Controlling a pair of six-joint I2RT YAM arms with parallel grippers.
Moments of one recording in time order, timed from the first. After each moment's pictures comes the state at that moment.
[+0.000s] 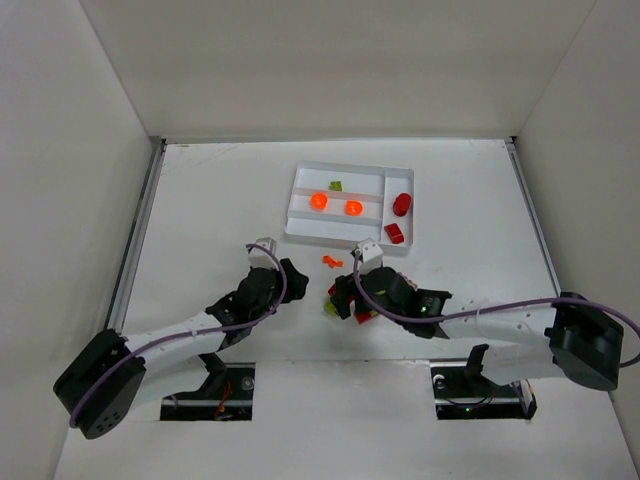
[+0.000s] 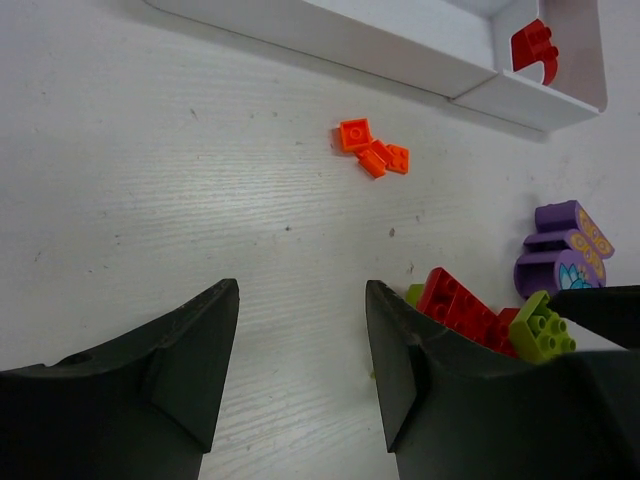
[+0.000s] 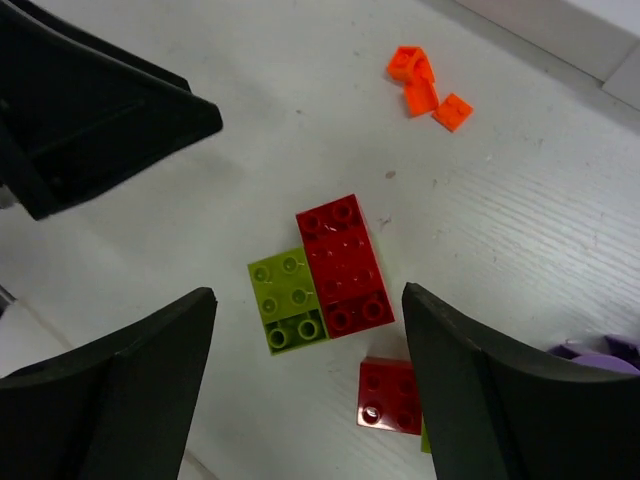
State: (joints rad) left arm -0.77 1.02 0.23 0.31 -0.27 -0.72; right arm 1.09 1.25 0.58 0.11 0.31 0.49
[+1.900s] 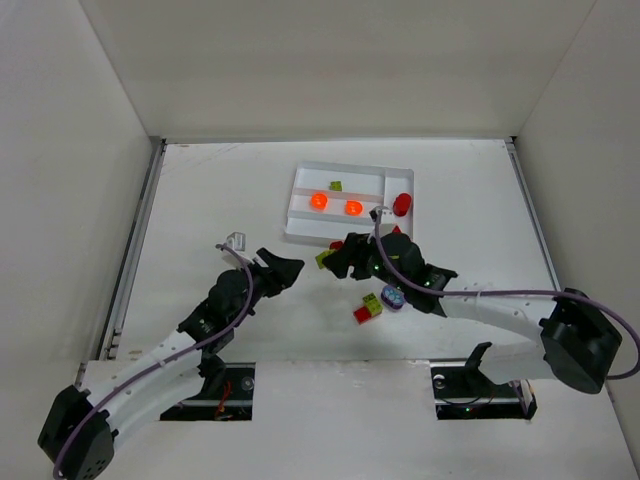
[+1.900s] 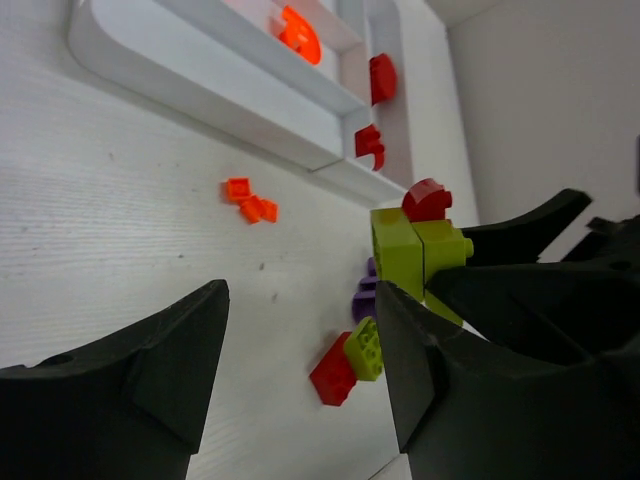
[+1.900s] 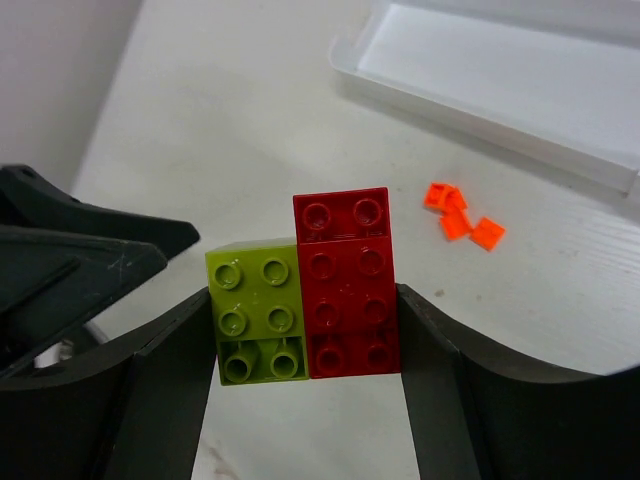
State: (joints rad) left arm -0.69 0.68 0.24 0.15 -0.17 -0.94; right arm 0.90 1.29 0.69 0.24 0.13 0.67
